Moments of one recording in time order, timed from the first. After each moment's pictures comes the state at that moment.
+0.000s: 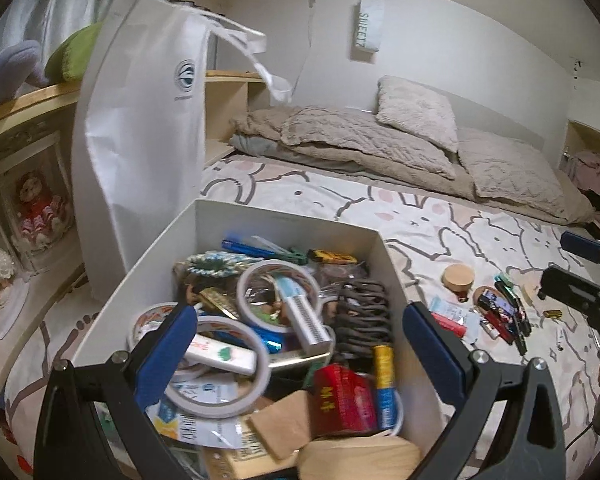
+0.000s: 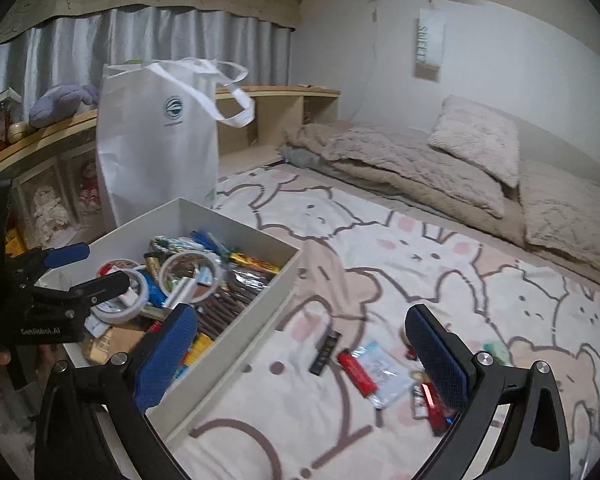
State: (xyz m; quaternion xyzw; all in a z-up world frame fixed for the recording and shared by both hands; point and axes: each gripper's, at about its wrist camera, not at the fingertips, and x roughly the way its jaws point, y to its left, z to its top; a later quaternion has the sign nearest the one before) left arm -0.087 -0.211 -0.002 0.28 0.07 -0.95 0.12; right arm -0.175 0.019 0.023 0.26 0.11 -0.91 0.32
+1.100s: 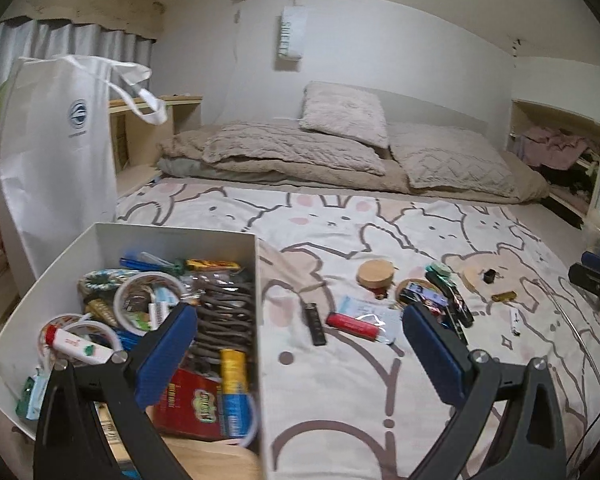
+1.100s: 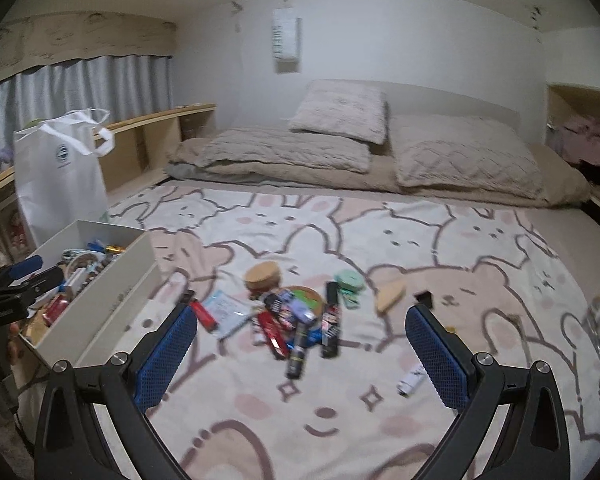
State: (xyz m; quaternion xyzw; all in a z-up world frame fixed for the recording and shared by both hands) left arm -0.105 -0.097 -0.009 0.25 0.03 -0.97 0.03; right arm -0.170 0.229 0.002 0.26 0.02 -0.95 0.16
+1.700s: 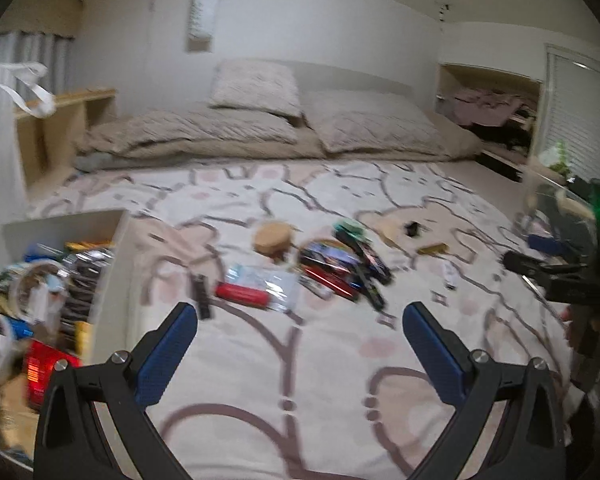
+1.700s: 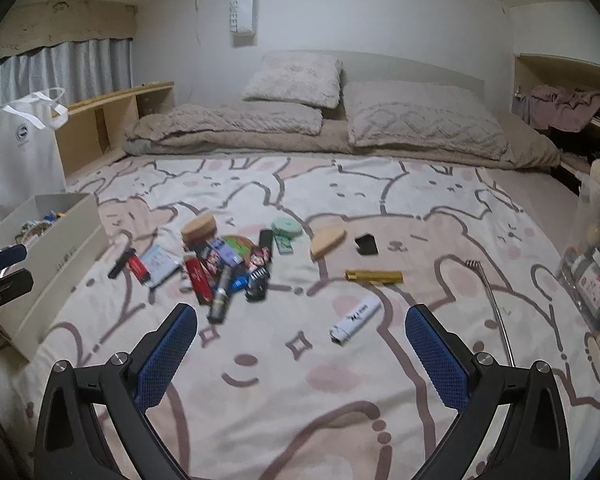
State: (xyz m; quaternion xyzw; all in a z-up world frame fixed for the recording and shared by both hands) left arm -0.115 -0.013 -0.048 0.29 0.02 -0.95 -0.11; right arm -0.173 0.287 -0.056 0.30 0.03 -0.95 0.11
